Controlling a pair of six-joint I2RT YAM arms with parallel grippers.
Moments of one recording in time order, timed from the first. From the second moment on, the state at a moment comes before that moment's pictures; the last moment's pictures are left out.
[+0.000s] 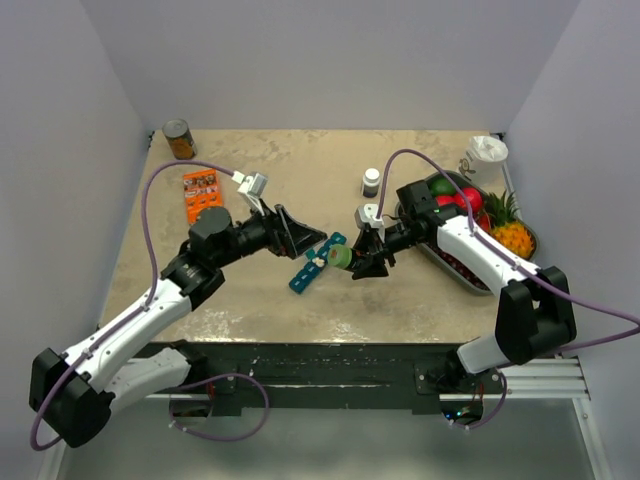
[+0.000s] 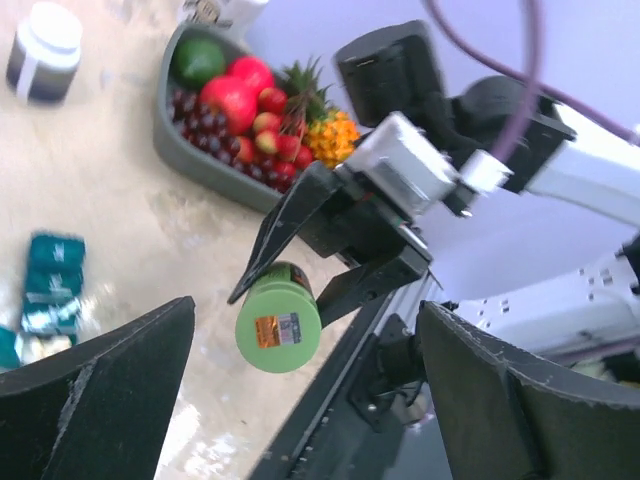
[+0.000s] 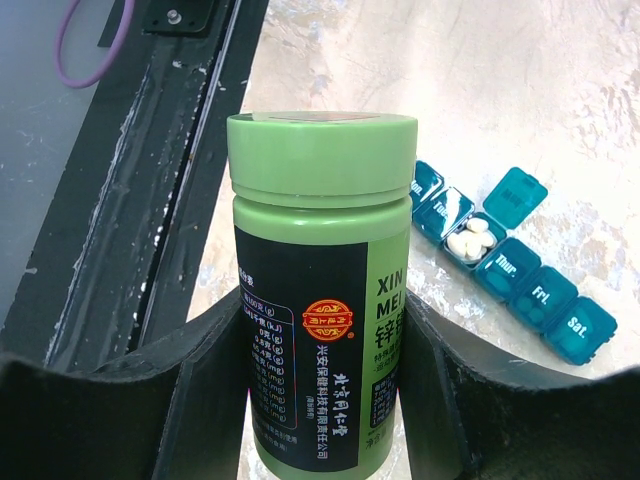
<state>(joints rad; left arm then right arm) -0.60 0.97 0.76 0.17 0.42 -0.67 0.38 1.47 1.06 -0.72 -1.14 -0.98</state>
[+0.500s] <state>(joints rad) -0.77 1.13 0.81 -0.04 0.17 -0.91 0.38 1.49 1.06 -0.72 -1.12 -0.99</state>
